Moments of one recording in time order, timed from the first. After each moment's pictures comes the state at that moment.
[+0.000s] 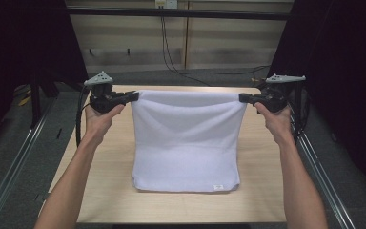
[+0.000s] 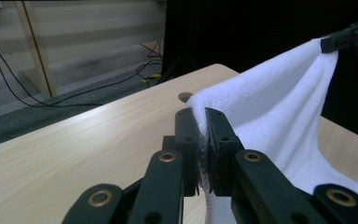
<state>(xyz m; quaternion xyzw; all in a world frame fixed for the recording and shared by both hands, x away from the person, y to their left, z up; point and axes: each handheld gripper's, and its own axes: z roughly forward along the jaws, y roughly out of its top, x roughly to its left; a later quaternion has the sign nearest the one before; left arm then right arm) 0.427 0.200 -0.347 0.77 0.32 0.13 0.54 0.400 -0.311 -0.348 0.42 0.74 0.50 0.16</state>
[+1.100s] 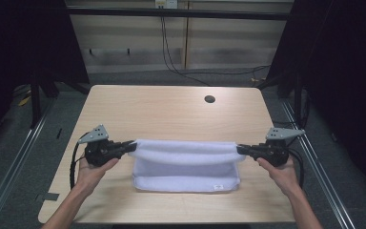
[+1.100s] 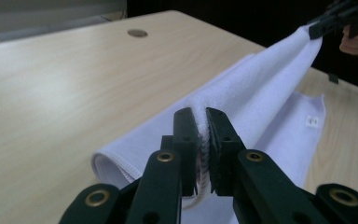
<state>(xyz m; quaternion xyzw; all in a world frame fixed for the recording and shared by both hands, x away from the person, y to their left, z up) 0.316 0.221 -0.434 0.80 0.28 0.07 0.53 0.279 -0.302 -0.425 0.36 0.79 0.50 0.10</state>
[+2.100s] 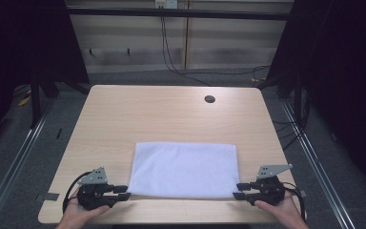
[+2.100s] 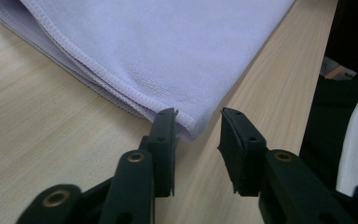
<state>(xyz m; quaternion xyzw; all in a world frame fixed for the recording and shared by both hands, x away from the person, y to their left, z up) 0.243 0.245 -0.481 0.85 0.27 -0.01 0.45 0.211 -0.288 -0.484 0.36 0.83 0.42 0.01</state>
